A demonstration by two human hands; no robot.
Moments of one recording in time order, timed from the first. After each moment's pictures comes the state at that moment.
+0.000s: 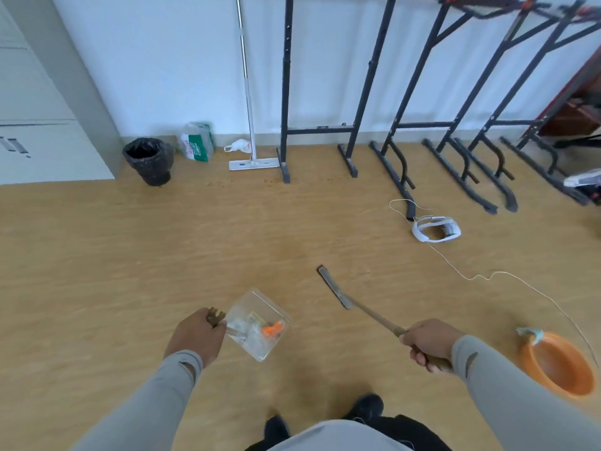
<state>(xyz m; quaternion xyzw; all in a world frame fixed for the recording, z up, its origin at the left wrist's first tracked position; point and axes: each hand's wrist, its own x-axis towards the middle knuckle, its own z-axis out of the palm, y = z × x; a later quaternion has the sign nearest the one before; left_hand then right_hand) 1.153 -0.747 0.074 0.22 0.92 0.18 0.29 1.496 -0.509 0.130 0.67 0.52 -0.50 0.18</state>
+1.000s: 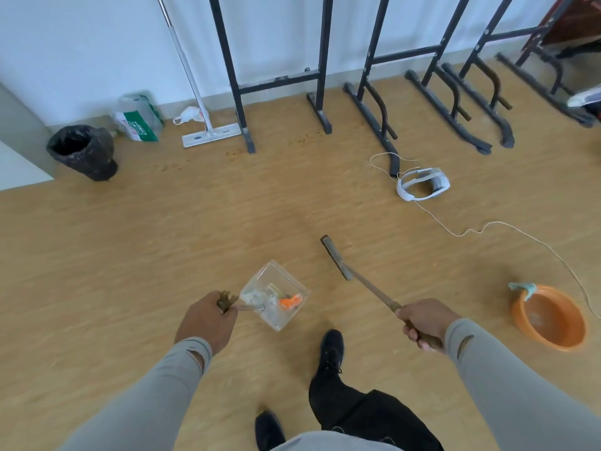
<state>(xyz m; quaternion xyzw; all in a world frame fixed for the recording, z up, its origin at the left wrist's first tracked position) 1.190 -0.507 0.063 0.29 0.90 0.11 0.30 1.534 -0.310 0.068 0.72 0.40 -0.55 0.11</state>
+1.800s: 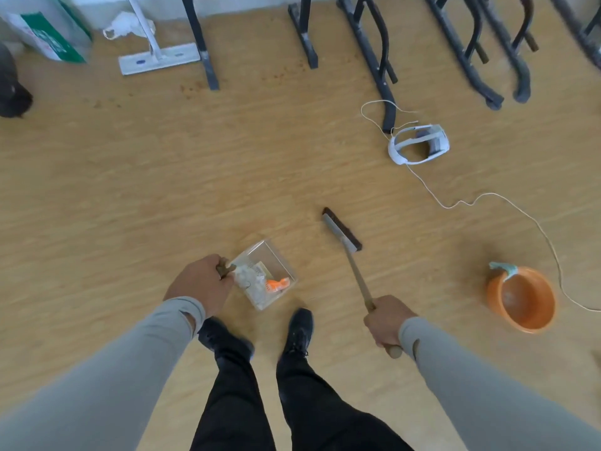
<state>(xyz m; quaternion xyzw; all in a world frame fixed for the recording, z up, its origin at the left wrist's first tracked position) 1.186 -0.322 -0.027 0.34 0.86 0.01 0.38 1.506 -0.198 -0.029 0.64 0.52 -0.45 0.35</state>
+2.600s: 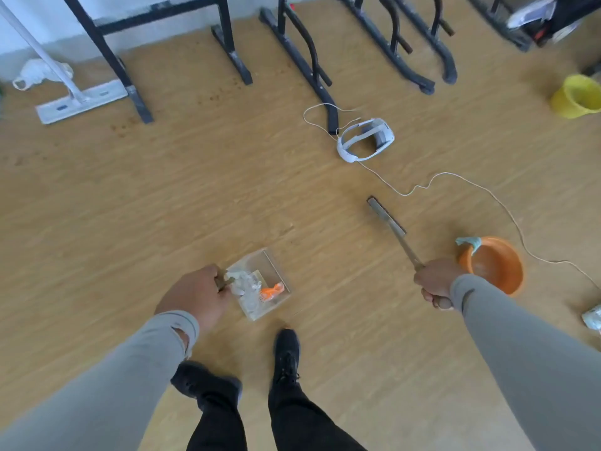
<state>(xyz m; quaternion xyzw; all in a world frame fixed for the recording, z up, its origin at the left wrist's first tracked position) 1.241 -0.228 -0.034 0.46 0.80 -0.05 0.37 1.646 -0.080 -0.034 0.80 0.38 -0.42 0.18</state>
